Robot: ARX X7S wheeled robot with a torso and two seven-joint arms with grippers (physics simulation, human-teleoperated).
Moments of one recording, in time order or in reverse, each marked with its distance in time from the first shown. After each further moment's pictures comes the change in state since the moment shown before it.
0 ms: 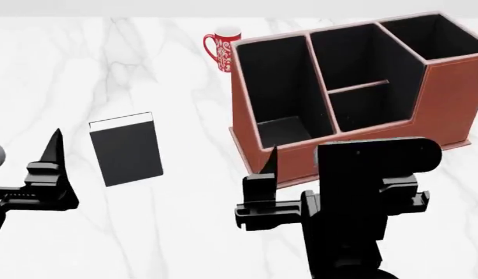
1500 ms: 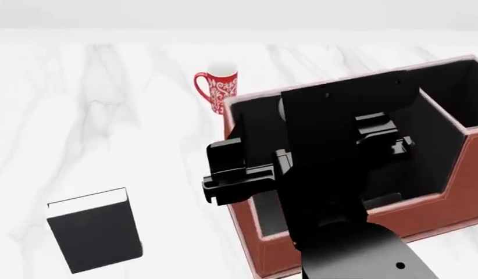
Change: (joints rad) left arm 0.418 -0.132 -1.388 0.300 -0.016 -0.162 0.281; right arm 0.257 -0.017 -0.010 -0.072 0.156 0.311 0.045
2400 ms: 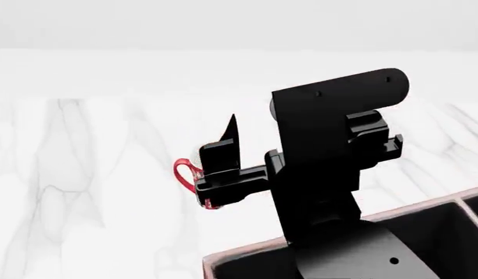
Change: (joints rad) left arm 0.003 0.001 0.026 0.007 -0.014 0.007 -0.017; right arm 0.012 0.010 -0.012 0.015 0.060 -0.002 0.037
